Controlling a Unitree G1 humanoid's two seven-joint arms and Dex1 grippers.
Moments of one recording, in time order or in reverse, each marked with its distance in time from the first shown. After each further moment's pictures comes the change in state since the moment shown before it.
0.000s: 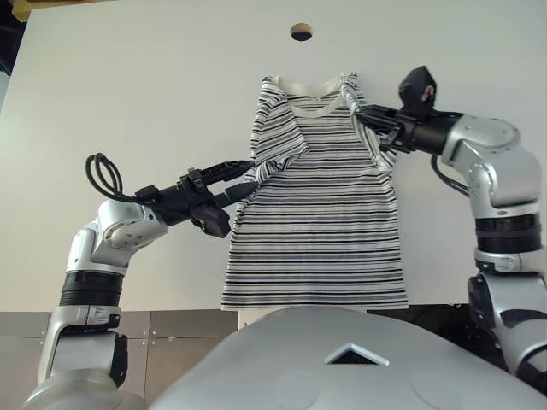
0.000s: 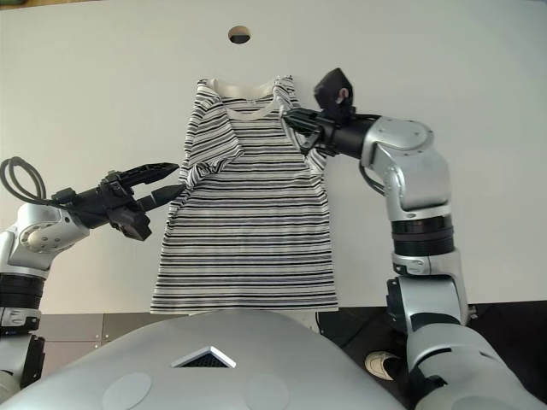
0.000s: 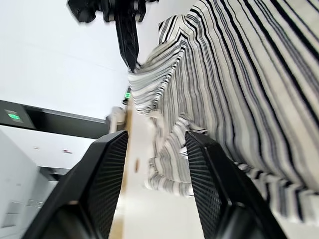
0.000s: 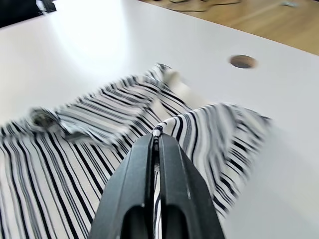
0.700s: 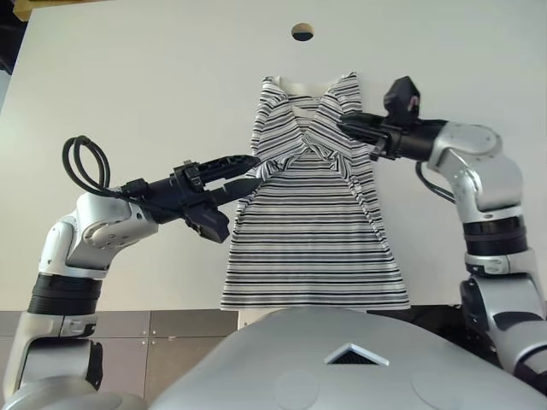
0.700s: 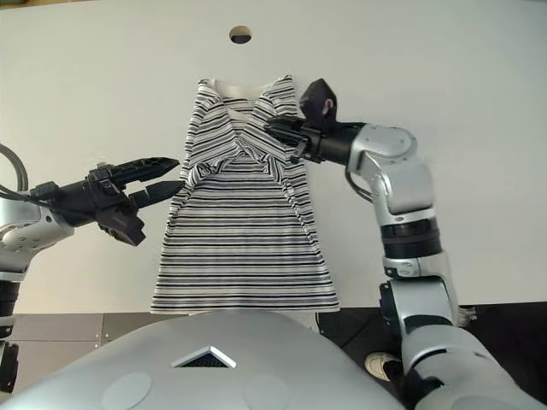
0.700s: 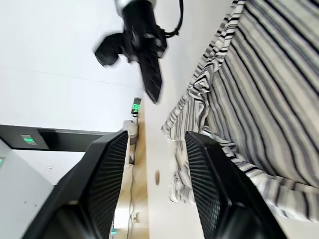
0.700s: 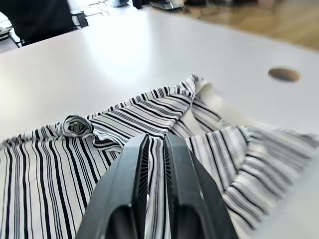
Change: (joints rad) left arm 0.058 0.139 -0.034 -0.253 -0.091 0.125 -0.045; right arm 0.083 -0.064 -0.002 0.017 0.024 -0.259 0.148
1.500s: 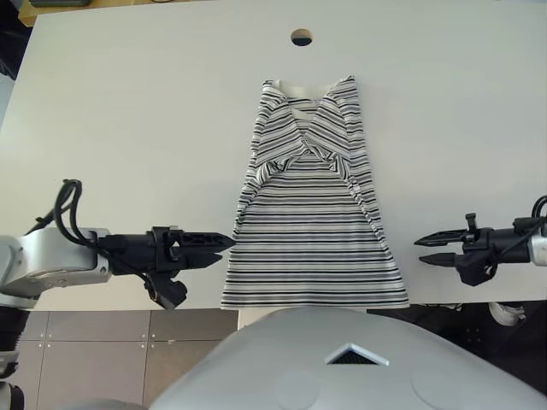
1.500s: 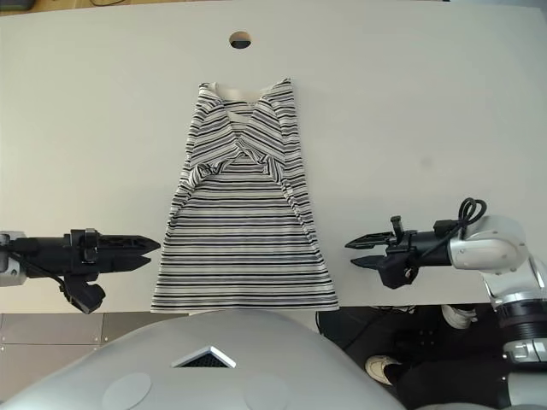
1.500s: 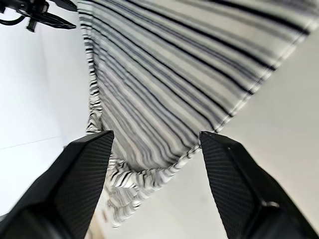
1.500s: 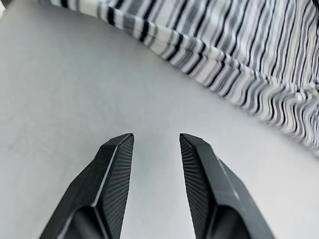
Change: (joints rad) left arm 0.212 0.330 0.031 -0.027 0.115 -0.272 -0.056; right arm 0.492 -0.569 0.012 0.180 -0.341 -1.351 0.276
